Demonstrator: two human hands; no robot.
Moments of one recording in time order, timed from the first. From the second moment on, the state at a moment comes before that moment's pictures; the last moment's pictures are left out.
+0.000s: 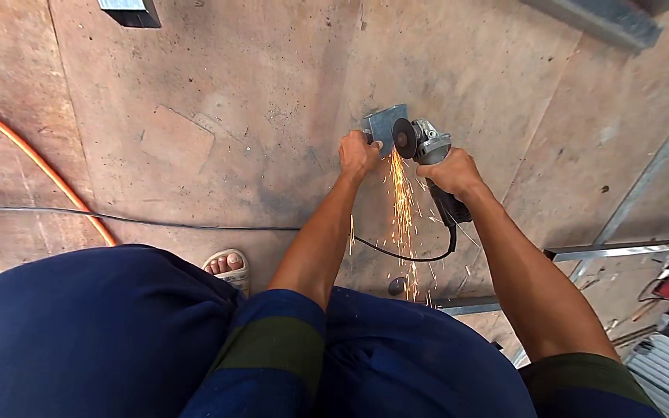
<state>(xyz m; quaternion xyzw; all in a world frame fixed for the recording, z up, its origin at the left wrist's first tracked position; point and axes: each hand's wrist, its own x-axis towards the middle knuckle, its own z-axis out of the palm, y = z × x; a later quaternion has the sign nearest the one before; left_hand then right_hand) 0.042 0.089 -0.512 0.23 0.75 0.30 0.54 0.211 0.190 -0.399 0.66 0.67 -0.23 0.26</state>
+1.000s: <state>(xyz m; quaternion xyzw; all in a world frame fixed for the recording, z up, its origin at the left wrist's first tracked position) 0.042 0.090 -0.513 0.23 0.75 0.29 0.54 0.202 0.194 -0.399 0.66 0.66 -0.23 0.25</state>
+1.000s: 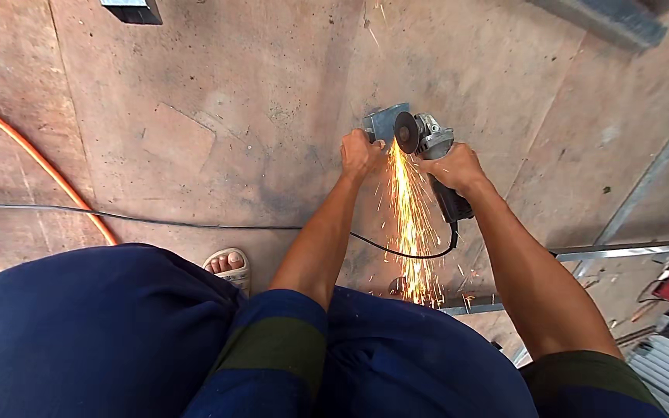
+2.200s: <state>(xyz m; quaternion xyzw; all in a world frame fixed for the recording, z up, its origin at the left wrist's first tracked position) 0.041 0.089 -0.513 0.24 0.75 0.30 0.54 0.194 0.197 -0.396 0.66 0.67 -0.22 0.26</state>
